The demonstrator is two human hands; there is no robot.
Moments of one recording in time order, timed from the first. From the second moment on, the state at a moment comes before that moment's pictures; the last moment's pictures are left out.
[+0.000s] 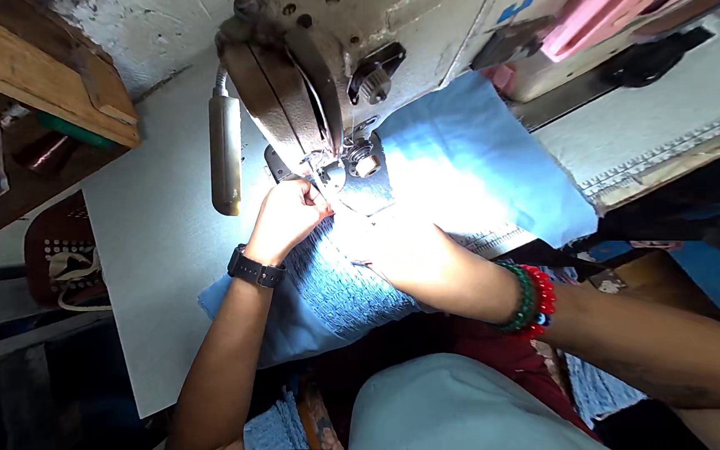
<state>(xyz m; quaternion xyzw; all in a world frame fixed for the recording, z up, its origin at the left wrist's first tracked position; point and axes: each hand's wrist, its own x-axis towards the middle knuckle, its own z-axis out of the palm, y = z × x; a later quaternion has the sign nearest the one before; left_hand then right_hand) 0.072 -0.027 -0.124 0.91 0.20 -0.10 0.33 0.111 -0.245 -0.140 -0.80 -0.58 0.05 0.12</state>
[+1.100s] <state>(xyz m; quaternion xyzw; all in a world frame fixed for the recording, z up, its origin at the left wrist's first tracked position) 0.048 -0.022 -0.159 0.97 0.01 0.17 0.17 0.146 -0.231 -0.138 -0.78 -0.62 -0.01 0.09</state>
